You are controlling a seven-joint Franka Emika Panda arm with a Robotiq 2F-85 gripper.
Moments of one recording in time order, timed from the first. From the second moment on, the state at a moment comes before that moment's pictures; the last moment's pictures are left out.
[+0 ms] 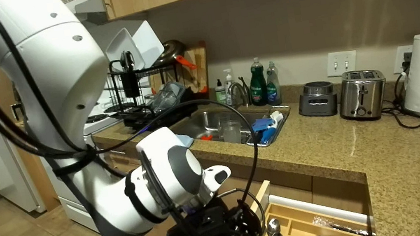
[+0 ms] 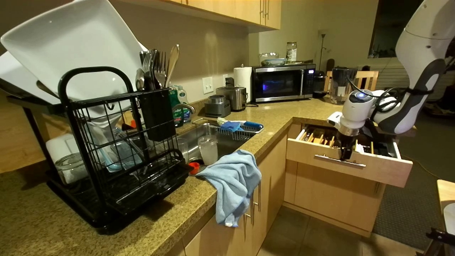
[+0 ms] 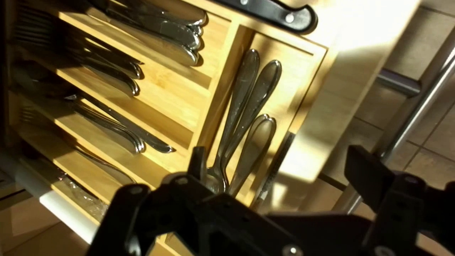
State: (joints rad) arm -0.20 0.41 -0.34 -2.34 -1.34 2.97 0.33
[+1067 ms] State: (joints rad) arm -0.41 0.39 0.02 -2.32 -0.42 2.75 -0.55
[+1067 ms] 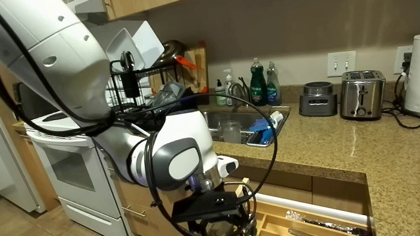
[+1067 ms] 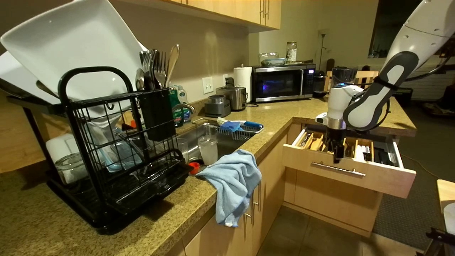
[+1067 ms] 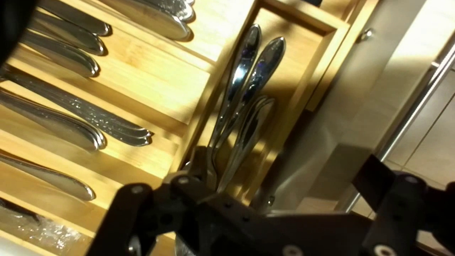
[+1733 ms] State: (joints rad) arm -0.30 0.34 -0.04 -2.32 -0.41 2.68 -0.55
